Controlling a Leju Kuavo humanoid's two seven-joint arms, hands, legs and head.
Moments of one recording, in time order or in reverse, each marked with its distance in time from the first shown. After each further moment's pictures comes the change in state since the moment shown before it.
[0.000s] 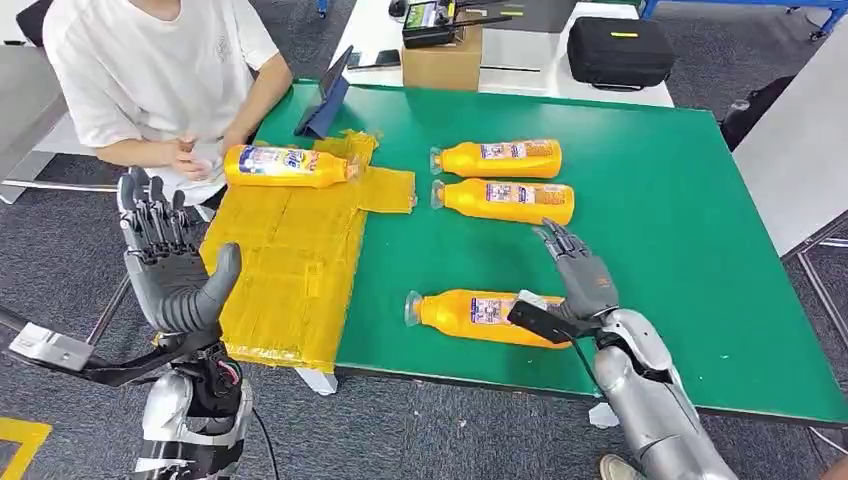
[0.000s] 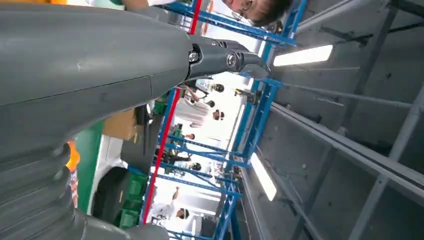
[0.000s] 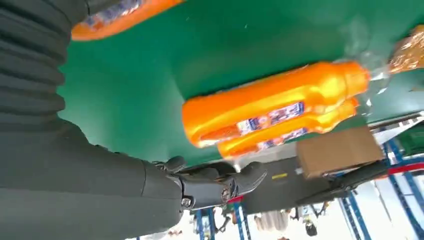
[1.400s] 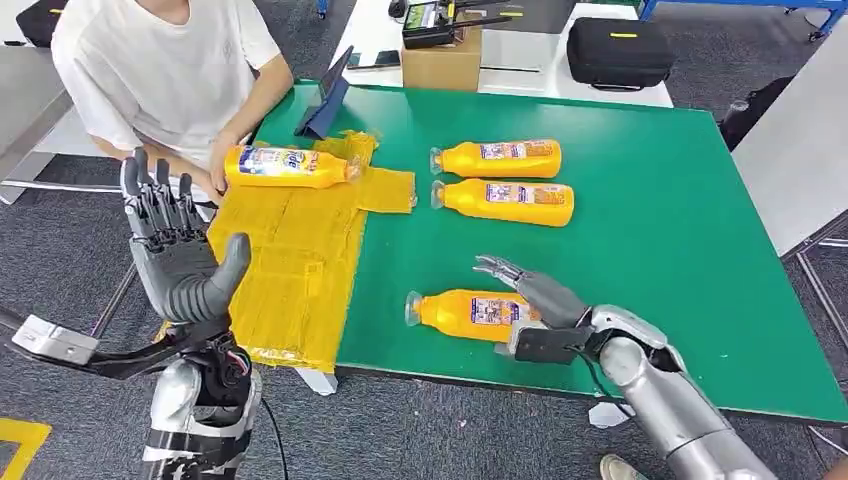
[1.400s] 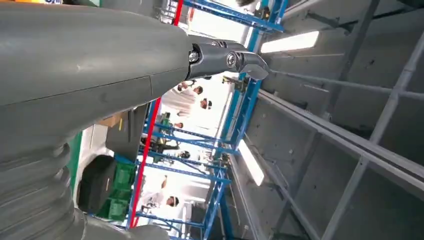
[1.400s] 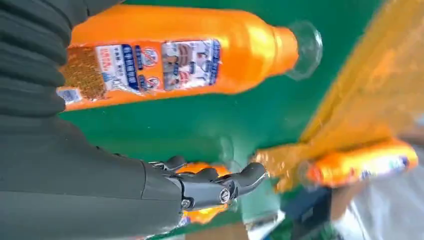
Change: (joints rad) left arm -0.042 0.008 -0.059 -0.004 0.002 0.026 -0.016; right arm -0.063 -0.173 0.332 -0.203 -0.377 0.502 -0.121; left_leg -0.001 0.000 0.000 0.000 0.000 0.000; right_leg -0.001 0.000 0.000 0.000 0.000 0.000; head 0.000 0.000
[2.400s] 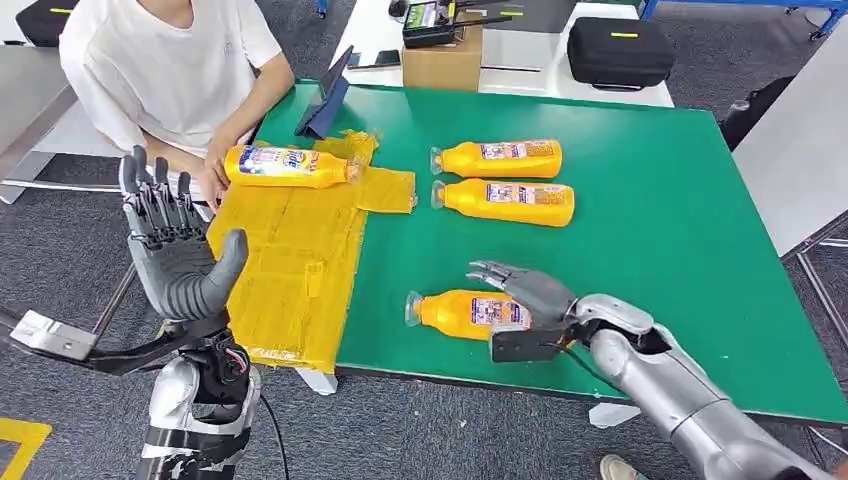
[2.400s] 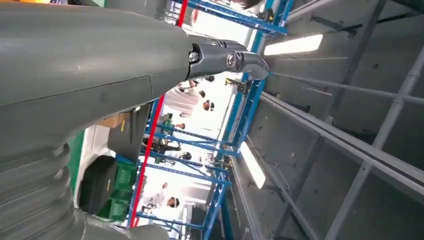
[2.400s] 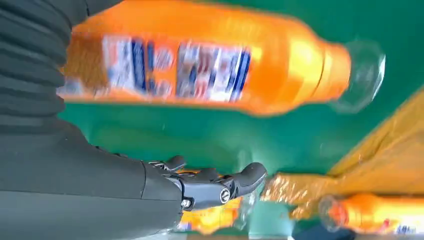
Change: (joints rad) left arm -0.005 0.003 0.006 0.005 0.018 0.003 0.015; right arm -0.103 -0.026 0.263 0.087 -0.003 -0.121 0.110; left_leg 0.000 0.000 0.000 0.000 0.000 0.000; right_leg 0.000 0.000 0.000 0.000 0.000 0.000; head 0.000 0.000
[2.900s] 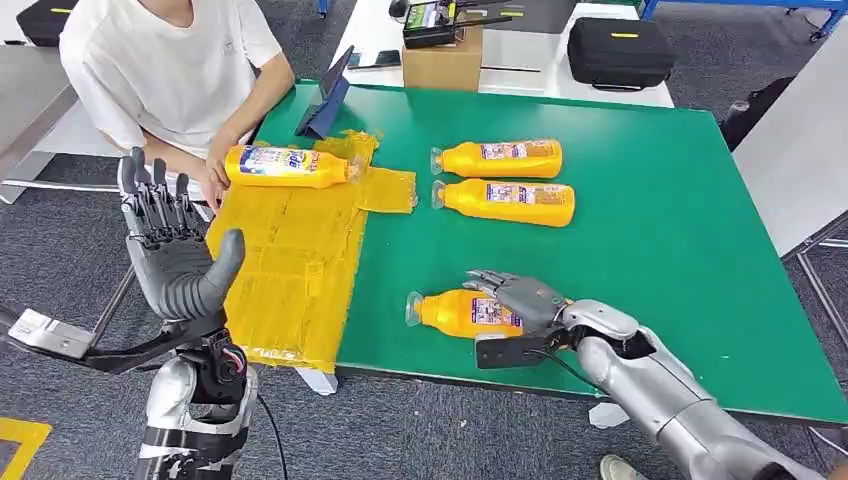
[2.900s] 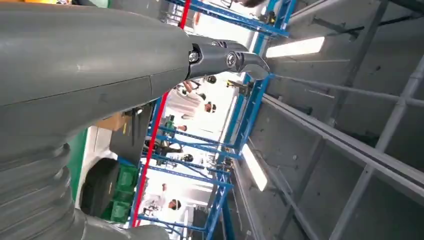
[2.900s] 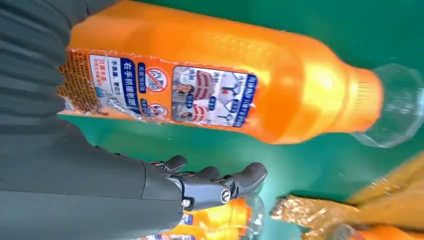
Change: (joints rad) left arm 0.001 0.002 0.017 0.002 0.001 -0.008 0.008; right arm -0.021 0.037 0.040 0.065 0.076 -0.021 0.071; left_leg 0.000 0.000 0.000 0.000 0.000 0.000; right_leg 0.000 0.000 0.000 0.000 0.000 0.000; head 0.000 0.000
